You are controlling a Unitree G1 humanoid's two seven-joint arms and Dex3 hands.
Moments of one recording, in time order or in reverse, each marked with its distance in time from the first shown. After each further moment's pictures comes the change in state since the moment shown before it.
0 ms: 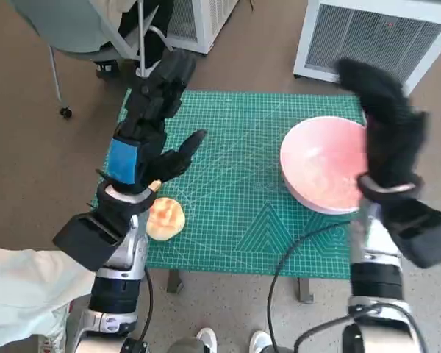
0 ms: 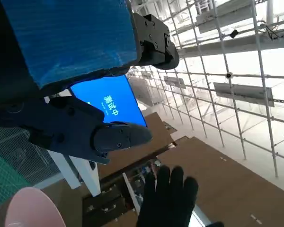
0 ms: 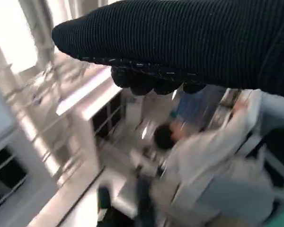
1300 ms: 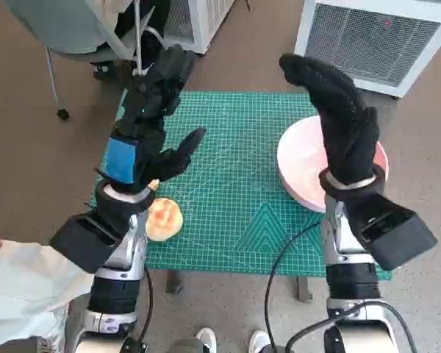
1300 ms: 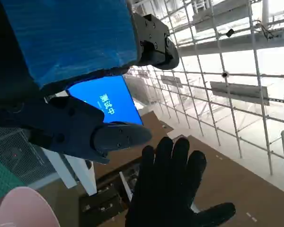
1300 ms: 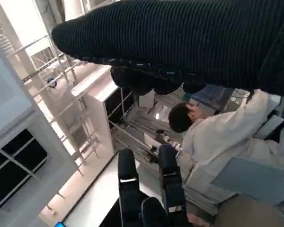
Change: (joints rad) left arm -0.005 0.000 -0.003 -0.026 -0.008 0.021 0.000; right arm -0.006 0.128 0.171 -0.166 -0.062 0.089 -0.001
